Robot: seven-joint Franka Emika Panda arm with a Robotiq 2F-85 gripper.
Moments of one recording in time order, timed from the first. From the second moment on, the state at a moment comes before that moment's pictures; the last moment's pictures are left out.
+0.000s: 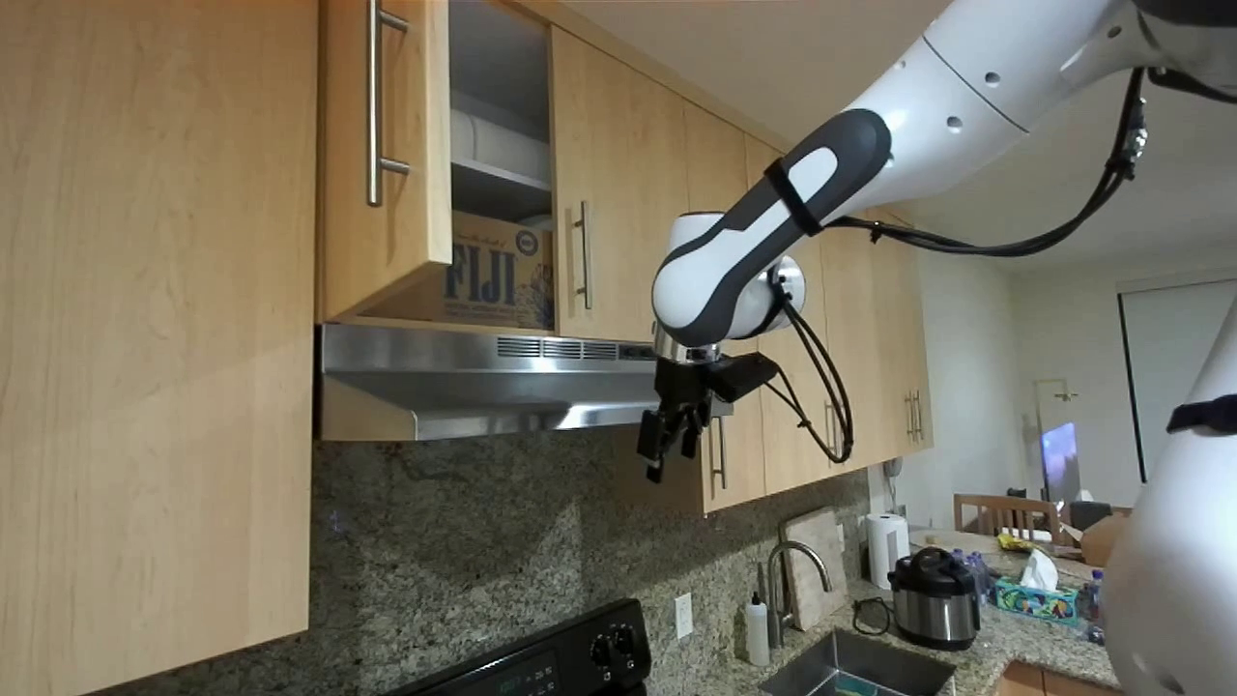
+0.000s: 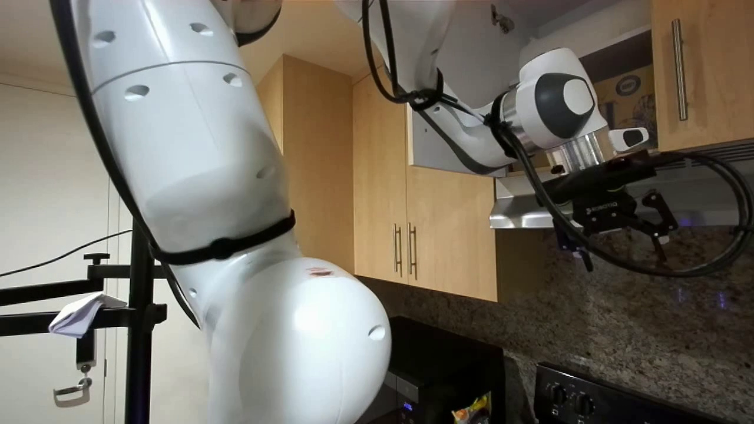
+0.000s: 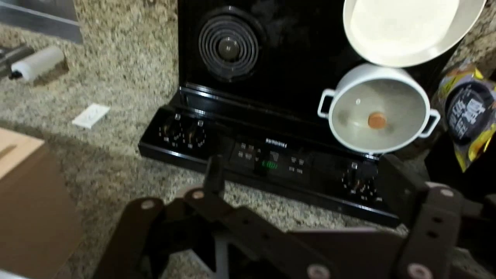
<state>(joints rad) -0.05 -0.39 -0.12 -2.41 -0.21 2.41 -0.24</state>
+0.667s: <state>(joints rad) -0.06 -0.35 -0.10 -2.32 -0.17 1.76 -0.21</state>
